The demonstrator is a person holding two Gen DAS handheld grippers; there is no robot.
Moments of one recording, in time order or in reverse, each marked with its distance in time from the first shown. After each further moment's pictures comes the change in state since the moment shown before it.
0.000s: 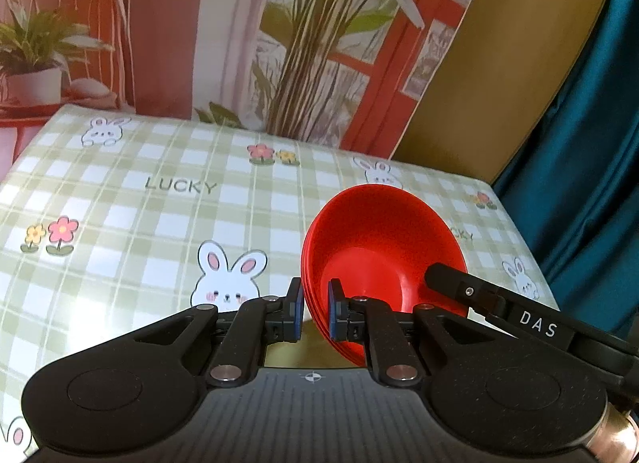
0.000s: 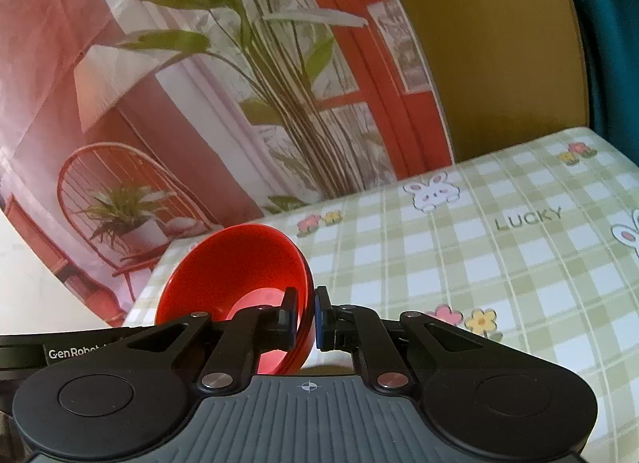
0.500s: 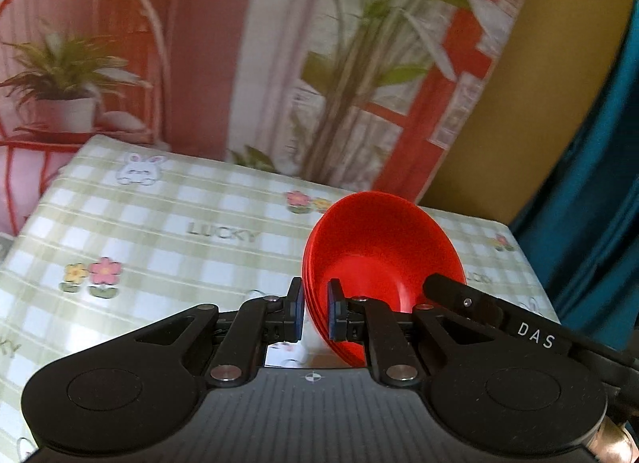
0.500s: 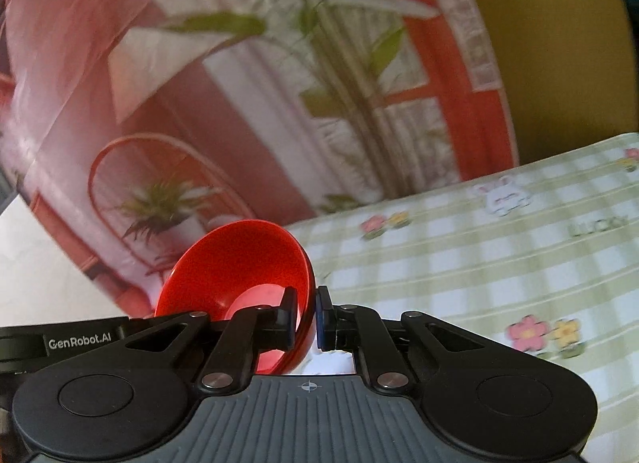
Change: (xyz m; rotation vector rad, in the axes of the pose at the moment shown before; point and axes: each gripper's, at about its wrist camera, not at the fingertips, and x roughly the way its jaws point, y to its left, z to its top) left arm -0.019 0.025 0.033 -0.023 -0.087 0.037; right arm 0.028 0.049 0.013 -0.012 -0.016 0.073
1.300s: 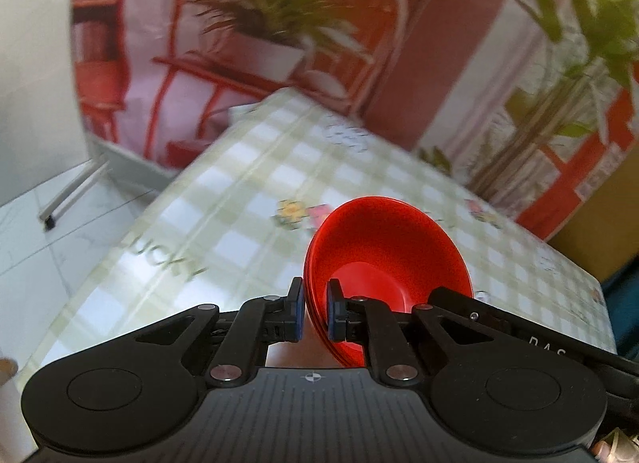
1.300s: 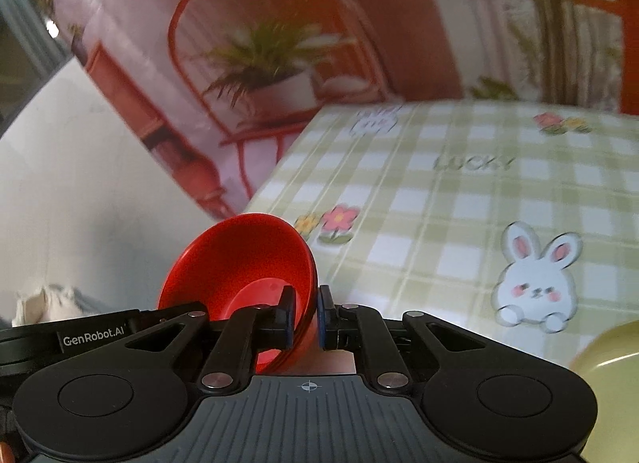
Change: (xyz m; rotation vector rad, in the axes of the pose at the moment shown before) left arm -0.054 0.161 -0.045 -0.283 -0.010 0.244; right arm 0.095 0.153 -0.083 -0.169 0.302 0.161
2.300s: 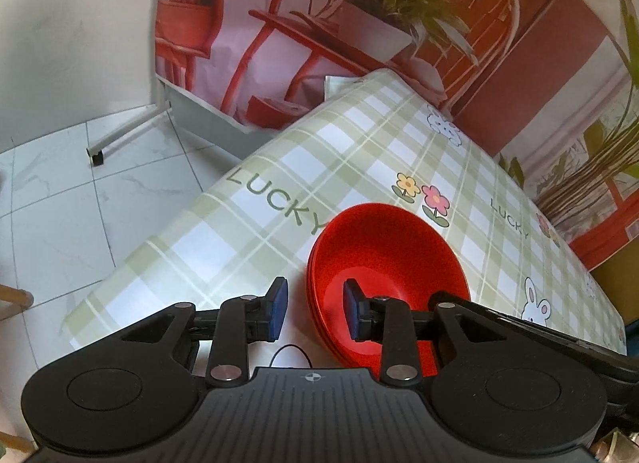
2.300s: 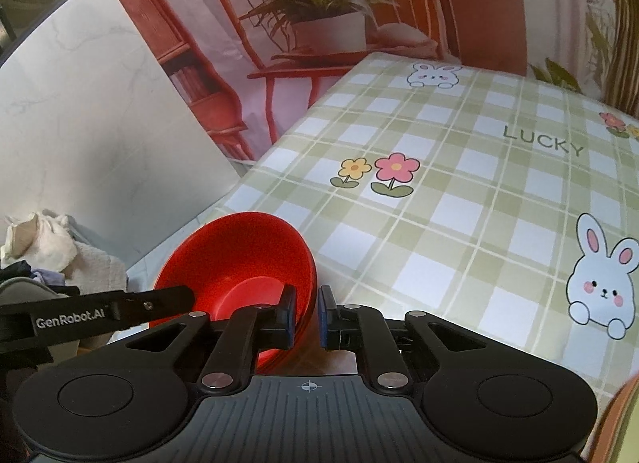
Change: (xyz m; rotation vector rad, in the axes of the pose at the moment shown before) left arm 0.000 0.087 -0.037 -0.219 0.045 0.111; right arm 0.065 0.050 -0.026 -0.168 0.189 0.011
